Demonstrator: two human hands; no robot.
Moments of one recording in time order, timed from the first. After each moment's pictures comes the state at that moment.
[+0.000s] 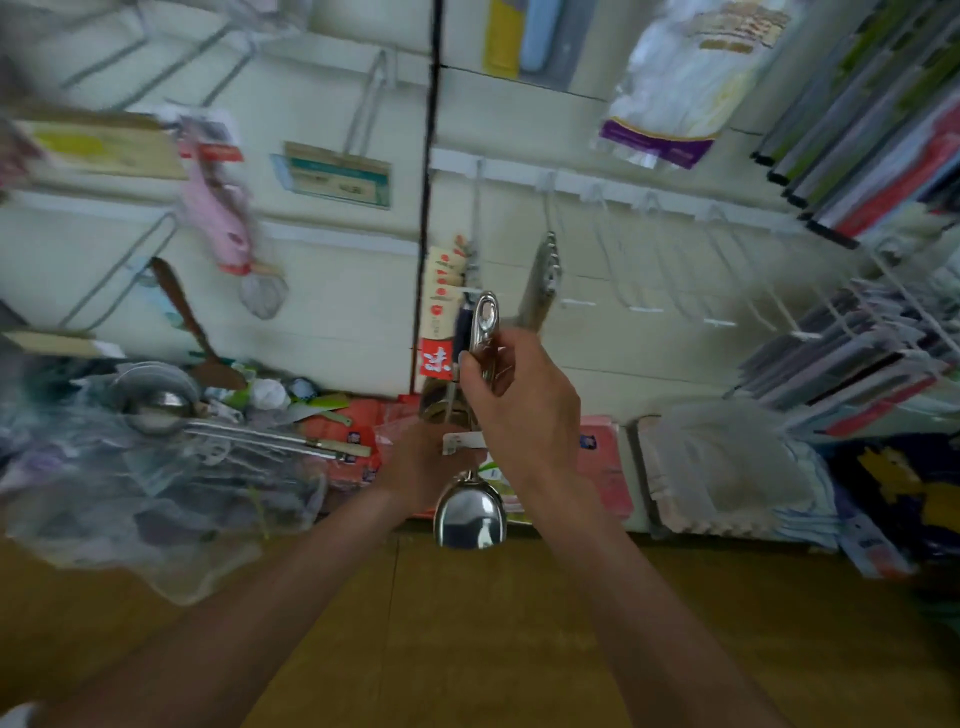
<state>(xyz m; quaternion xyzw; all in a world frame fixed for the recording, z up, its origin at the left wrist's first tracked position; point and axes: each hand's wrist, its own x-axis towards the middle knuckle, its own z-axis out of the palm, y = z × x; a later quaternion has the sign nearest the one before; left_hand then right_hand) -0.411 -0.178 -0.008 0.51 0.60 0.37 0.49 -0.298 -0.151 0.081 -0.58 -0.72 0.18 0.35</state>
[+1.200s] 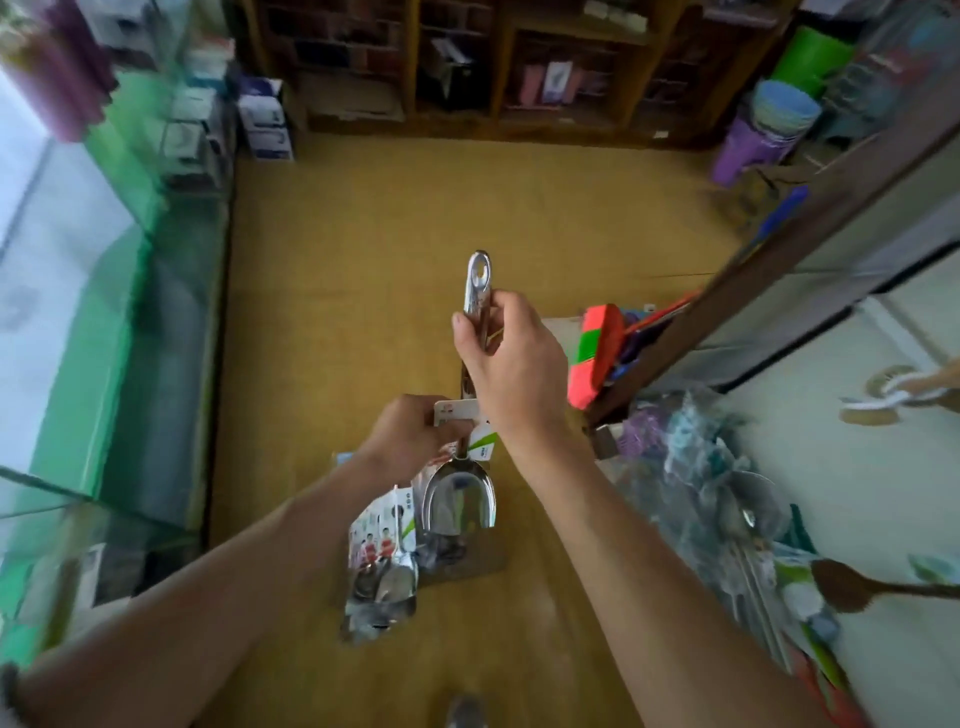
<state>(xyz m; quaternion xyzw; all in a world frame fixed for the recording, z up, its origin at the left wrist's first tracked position) -0.985 -0.833 -0.016 0.00 0.82 0.55 0.19 -1.006 -0.706 0.050 0.03 -0.91 0.30 0.28</state>
